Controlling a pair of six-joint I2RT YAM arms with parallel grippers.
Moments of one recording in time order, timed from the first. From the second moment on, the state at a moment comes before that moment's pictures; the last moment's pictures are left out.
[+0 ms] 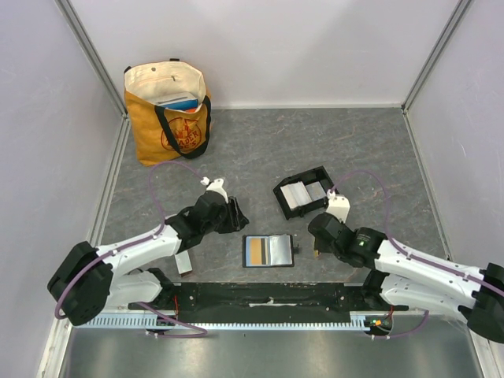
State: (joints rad) left arm -0.75 1.18 0.53 -0.03 -0.05 -0.75; right arm 0.97 0.93 0.53 -0.63 0.49 0.90
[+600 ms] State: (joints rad) left arm -0.75 1.01 0.33 -0.09 0.09 -0.79; right arm 1.10 1.22 0.64 -0.26 0.39 0.91
